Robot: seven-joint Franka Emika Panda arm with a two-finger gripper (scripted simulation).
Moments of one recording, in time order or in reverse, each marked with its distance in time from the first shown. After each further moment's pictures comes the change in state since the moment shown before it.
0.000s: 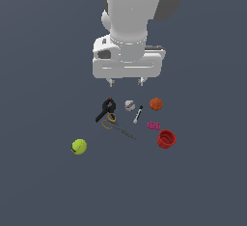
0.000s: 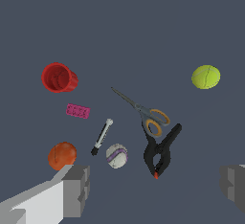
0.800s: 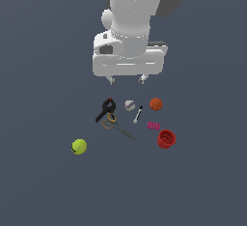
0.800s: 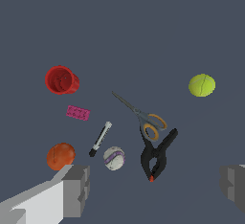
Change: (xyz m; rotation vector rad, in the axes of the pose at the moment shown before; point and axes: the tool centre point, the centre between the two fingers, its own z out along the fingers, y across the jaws) arm 0.005 -0.002 -0.012 -0.017 0.026 -0.041
